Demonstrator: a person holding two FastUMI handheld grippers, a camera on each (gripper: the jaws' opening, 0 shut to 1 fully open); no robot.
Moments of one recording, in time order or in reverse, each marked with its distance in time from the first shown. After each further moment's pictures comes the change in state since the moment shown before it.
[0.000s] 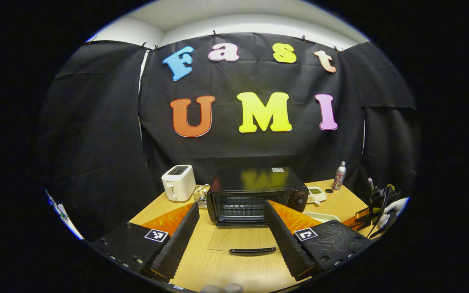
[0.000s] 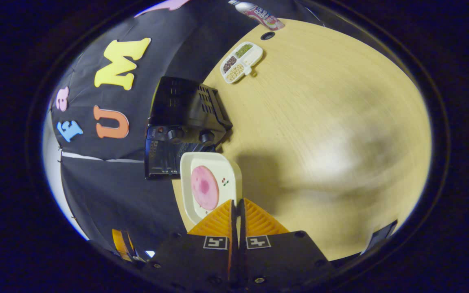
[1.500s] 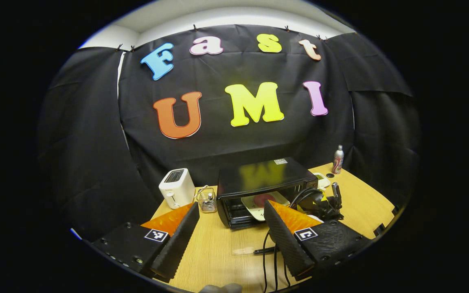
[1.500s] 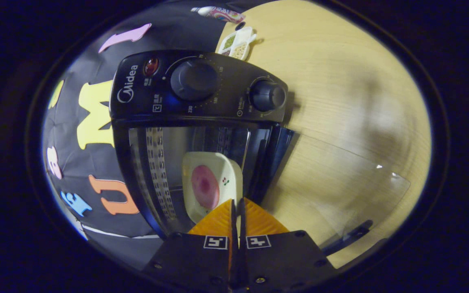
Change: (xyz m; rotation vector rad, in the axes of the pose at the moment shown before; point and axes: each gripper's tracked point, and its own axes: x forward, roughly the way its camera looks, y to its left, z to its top) left arm 0.032 0.044 0.006 0.121 0.062 -0.093; right arm 0.215 0.145 0.020 0.418 -0.450 0.120
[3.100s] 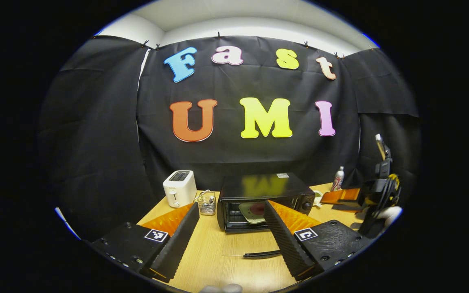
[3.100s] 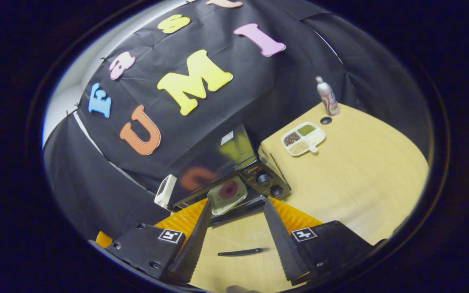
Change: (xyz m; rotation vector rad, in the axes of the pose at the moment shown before) left arm -0.026 -0.002 -0.001 -0.136 -0.098 0.049; right arm -0.222 0.045 0.068 -0.880 -0.137 0.077
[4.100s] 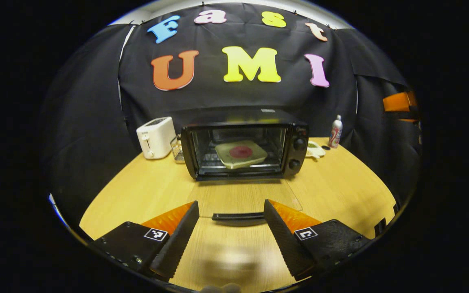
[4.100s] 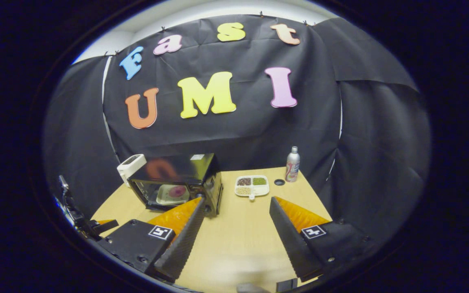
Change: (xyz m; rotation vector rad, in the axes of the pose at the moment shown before) left arm 0.030 -0.082 -0.192 0.008 0.327 -0.044; right arm -0.115 -0.092 0.085 -0.504 -0.130 -0.171
